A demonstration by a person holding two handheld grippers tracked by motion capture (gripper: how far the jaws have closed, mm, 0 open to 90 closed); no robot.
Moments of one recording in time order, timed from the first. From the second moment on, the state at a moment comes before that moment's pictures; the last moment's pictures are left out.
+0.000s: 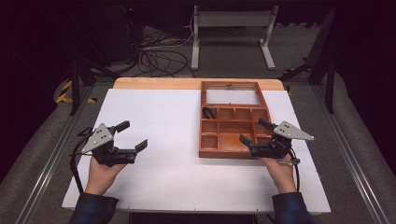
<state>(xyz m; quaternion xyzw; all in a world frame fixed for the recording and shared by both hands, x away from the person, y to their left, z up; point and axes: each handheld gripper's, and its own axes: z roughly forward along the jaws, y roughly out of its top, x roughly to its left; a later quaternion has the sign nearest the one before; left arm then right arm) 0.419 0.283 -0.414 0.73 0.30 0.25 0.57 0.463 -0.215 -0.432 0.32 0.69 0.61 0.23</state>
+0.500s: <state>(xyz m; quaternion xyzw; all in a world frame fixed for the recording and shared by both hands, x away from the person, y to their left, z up) 0.417 0.286 -0.413 0.72 0.30 0.25 0.57 0.452 -0.232 -0.432 0.33 0.68 0.61 0.24</state>
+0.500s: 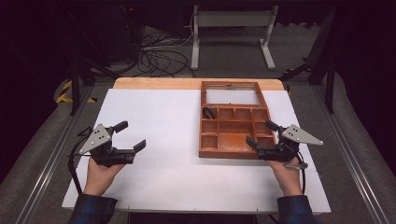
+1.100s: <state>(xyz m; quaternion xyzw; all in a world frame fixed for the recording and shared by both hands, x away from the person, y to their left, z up) 0.416 0.285 -0.412 0.72 0.30 0.25 0.57 0.444 -0.257 -0.433 0.34 0.66 0.62 0.25</state>
